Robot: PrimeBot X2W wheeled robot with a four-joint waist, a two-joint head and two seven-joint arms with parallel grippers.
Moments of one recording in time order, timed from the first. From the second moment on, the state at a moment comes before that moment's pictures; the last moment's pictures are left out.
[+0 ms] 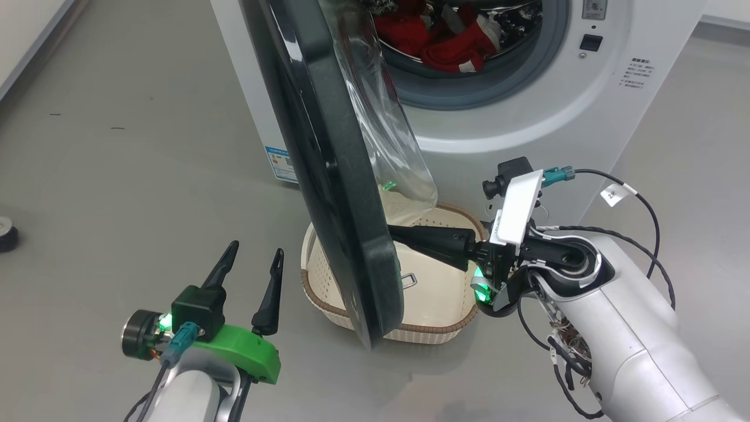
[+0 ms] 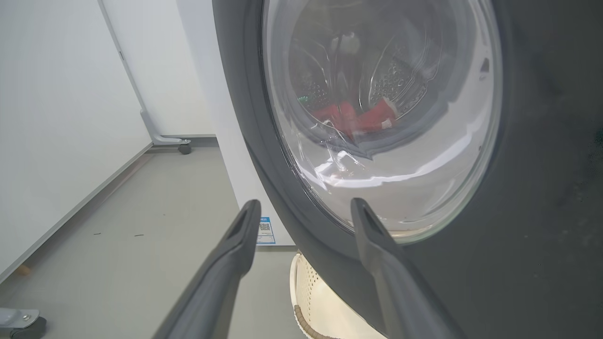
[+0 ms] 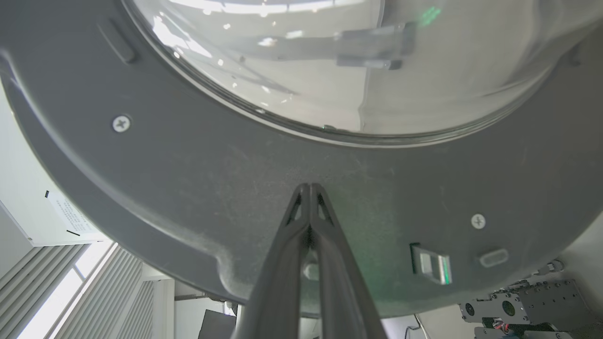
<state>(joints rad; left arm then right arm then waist) -0.23 0.03 -0.30 0.39 -0.27 -0.03 -0.25 -0.57 -0.07 0.47 0.47 1.82 0.12 0.87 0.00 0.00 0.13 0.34</state>
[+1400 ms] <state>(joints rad) -0.21 0.03 -0.29 0.37 -0.29 0.00 -0.25 -0.46 -0.07 0.38 0.32 1.88 0.12 0.54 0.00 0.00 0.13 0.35</state>
